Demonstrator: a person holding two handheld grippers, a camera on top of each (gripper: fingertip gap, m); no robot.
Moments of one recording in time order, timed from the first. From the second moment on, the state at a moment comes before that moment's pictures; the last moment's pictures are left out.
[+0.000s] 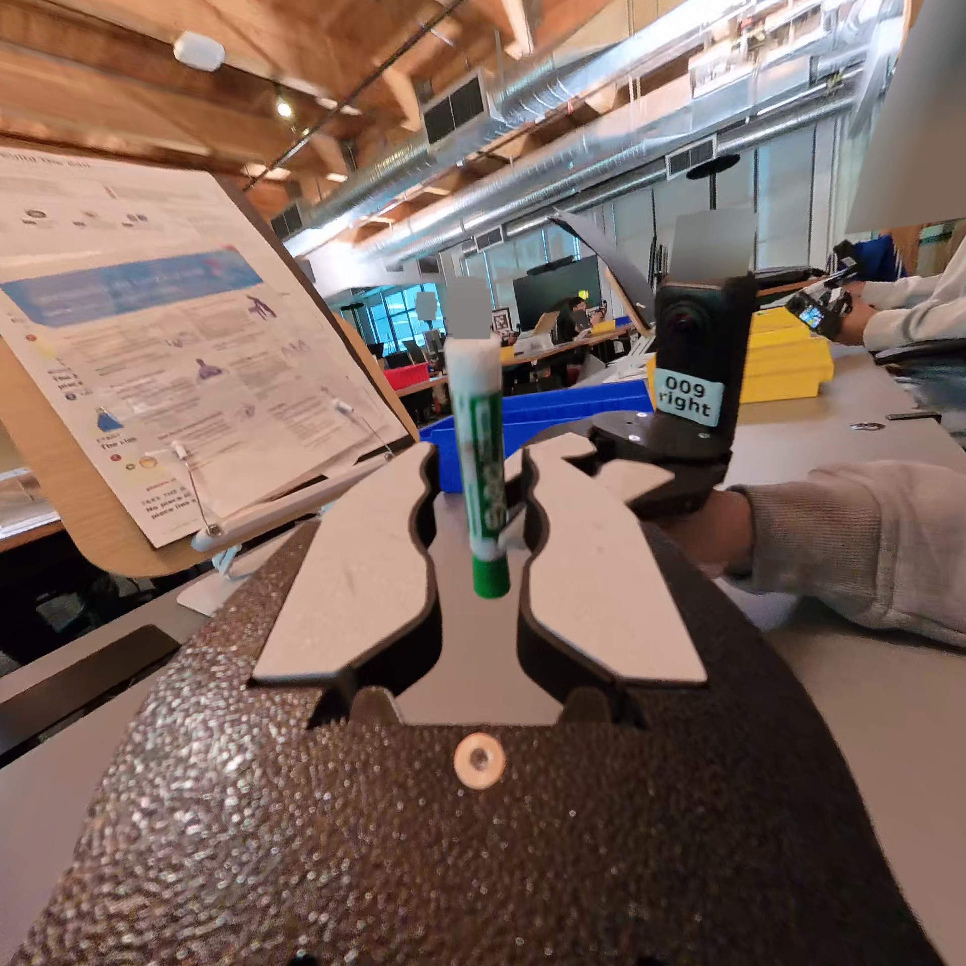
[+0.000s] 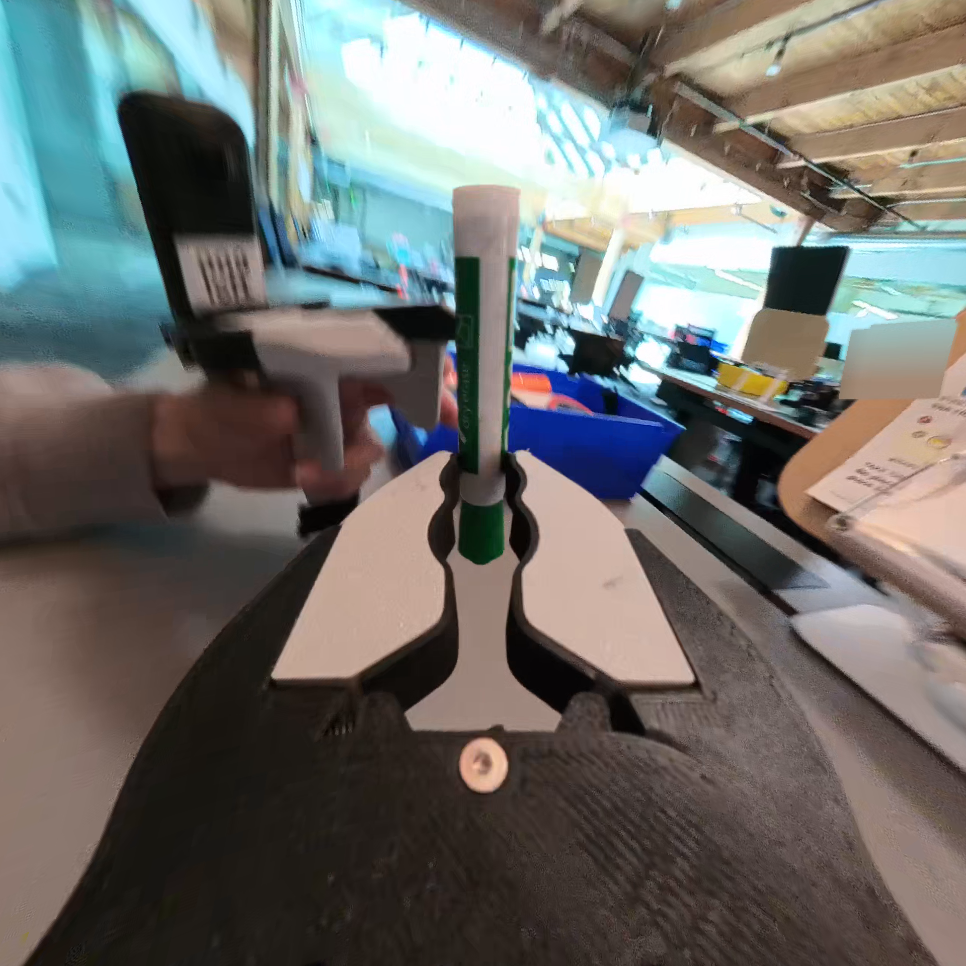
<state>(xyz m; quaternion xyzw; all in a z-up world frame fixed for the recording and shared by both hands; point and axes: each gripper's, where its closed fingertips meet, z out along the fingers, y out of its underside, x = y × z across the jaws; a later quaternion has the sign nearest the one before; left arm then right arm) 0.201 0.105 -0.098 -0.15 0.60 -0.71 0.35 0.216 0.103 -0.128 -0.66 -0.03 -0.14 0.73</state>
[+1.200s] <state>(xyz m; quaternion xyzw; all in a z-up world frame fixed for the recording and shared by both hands) 0.229 0.110 -0.176 -0.11 0.78 -0.43 0.44 0.262 0.075 -0.145 -0.65 -0.21 -0.61 0.39</state>
